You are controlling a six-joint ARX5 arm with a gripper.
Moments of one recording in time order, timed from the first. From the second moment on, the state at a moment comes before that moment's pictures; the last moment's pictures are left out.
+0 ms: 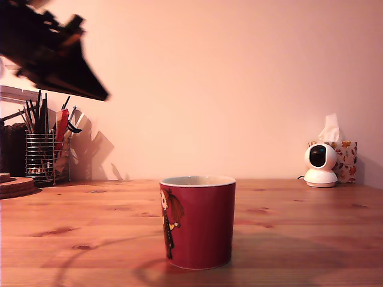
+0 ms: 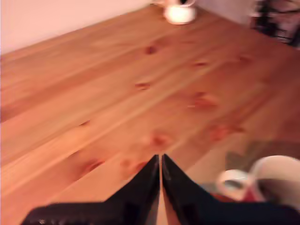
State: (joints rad) arm -0.33 1.17 0.73 -0.06 0.36 0.11
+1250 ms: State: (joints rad) arm -0.01 0.41 0.41 -0.15 0.20 0.01
